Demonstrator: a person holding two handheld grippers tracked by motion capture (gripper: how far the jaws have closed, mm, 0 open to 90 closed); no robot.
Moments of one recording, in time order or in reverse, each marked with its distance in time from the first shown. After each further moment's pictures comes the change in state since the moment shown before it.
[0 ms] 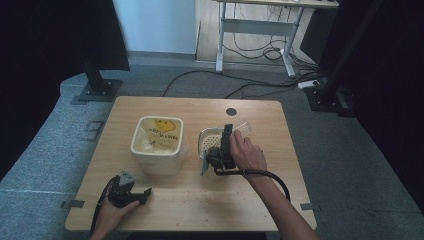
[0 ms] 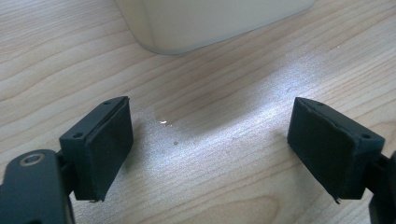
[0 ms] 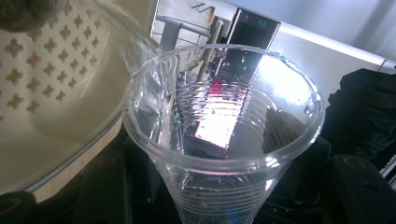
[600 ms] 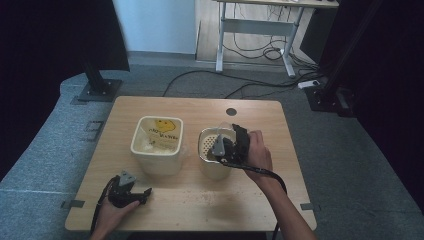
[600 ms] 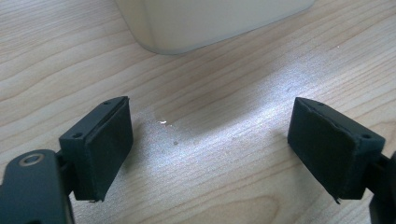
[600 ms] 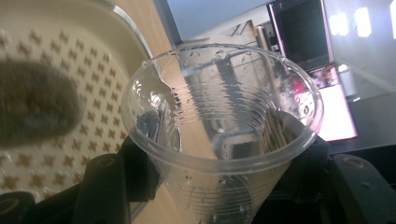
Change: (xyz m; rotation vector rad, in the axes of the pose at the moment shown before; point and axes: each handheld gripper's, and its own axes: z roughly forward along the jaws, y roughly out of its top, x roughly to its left) left arm 0.000 0.000 0.000 0.001 -0.001 0.001; right arm -0.025 -0.038 0.000 -0.168 0.270 0.770
